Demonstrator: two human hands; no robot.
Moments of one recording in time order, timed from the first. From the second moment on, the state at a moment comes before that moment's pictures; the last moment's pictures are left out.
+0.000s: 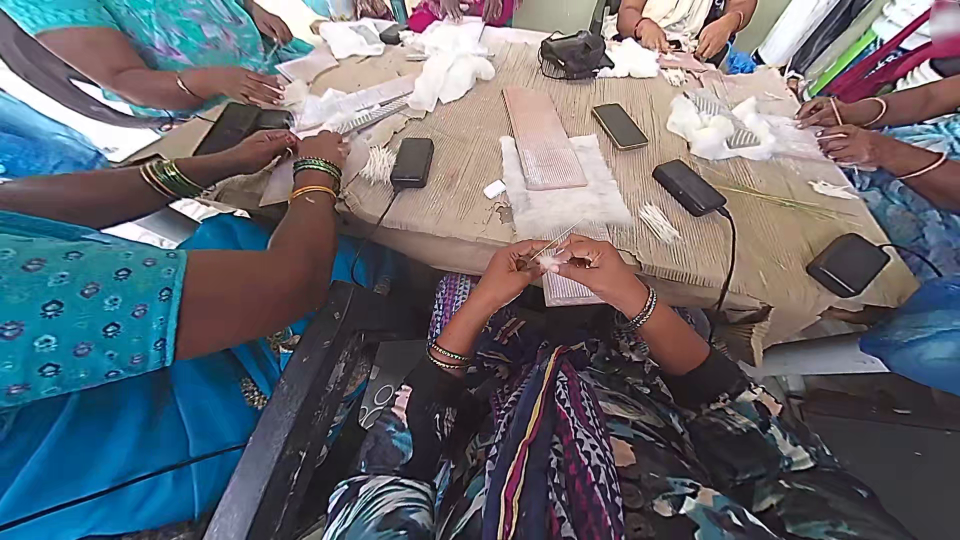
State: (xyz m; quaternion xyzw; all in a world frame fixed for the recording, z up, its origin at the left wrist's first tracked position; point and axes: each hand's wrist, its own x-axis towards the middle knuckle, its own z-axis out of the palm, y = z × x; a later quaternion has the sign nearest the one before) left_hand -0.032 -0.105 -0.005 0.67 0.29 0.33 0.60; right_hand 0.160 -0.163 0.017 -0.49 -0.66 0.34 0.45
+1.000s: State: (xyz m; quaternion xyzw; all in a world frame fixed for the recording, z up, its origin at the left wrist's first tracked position) left_hand 0.011 -0.125 -0.008 0.54 0.41 0.38 0.63; right_hand 0.221 -0.164 0.021 -0.51 -0.52 0.55 0.40
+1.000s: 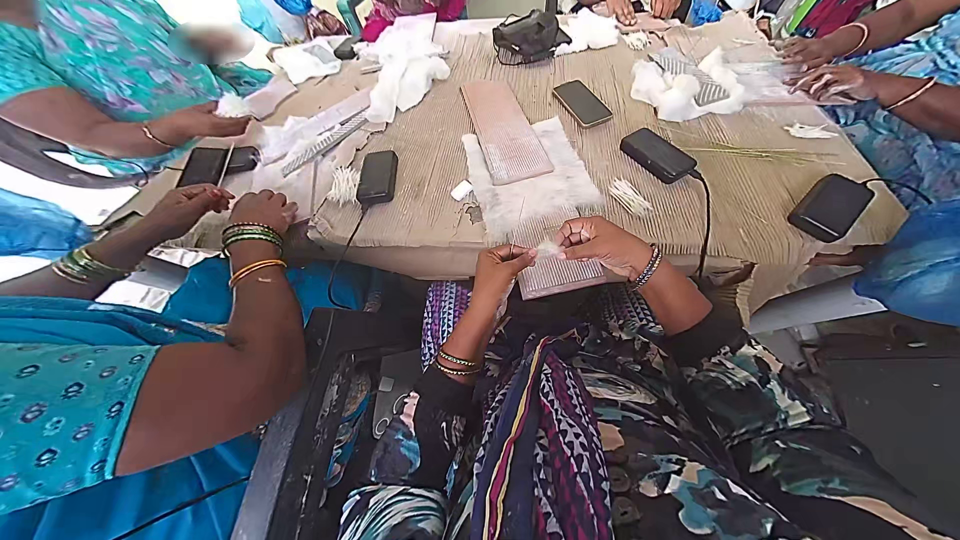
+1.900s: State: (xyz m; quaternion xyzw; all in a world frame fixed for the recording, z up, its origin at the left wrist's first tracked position) left_hand 0.007 -0.132 -0.019 0.85 0.44 0.22 0.17; right_hand 0.210 -0.161 -0.003 -0.66 -0.68 0.14 0.29
